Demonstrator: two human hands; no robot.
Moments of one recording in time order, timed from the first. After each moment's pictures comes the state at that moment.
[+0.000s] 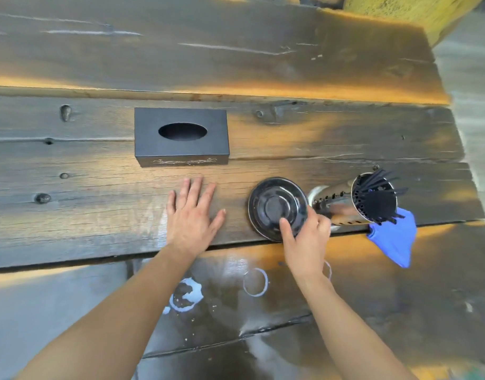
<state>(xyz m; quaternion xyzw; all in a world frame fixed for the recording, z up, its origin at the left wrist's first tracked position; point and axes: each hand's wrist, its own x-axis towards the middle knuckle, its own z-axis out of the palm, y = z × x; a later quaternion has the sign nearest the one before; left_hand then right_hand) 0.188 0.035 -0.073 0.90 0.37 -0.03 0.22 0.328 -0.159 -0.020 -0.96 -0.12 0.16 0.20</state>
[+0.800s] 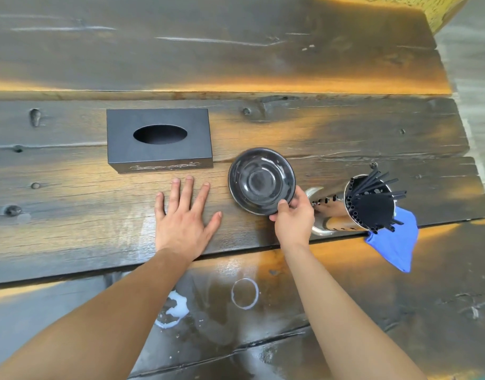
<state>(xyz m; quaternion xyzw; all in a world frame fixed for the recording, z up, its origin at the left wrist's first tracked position) 0.214 0.028 -0.075 0.91 0.37 -0.09 0.15 0.379 -0.117 -0.044 -0.84 0.06 0.24 0.48</state>
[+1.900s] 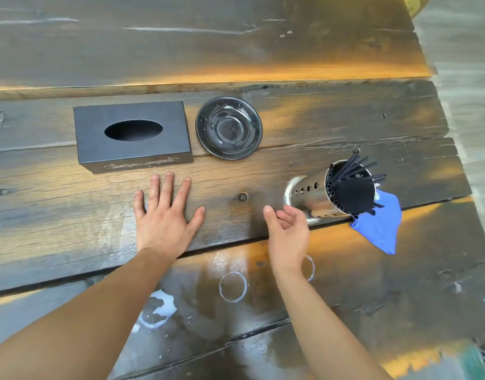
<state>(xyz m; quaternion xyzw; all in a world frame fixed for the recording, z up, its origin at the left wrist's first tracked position) 0.214 0.029 -0.077 0.91 0.38 -0.08 0.15 0.343 -0.156 -0.033 -0.84 0.13 0.19 0.50</state>
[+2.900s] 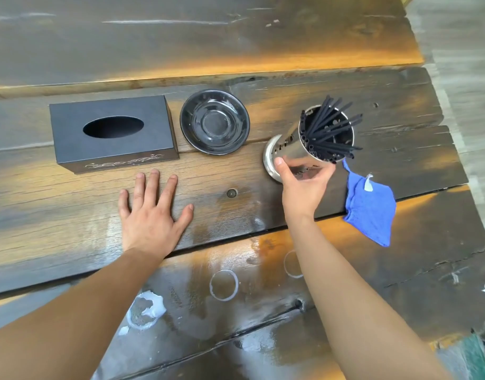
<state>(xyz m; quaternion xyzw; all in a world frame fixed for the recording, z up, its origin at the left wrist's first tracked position) 0.215 0.025 -0.077 0.91 0.39 -0.07 0.14 0.438 -0.147 -0.040 -0.78 0.03 0.07 0.62</state>
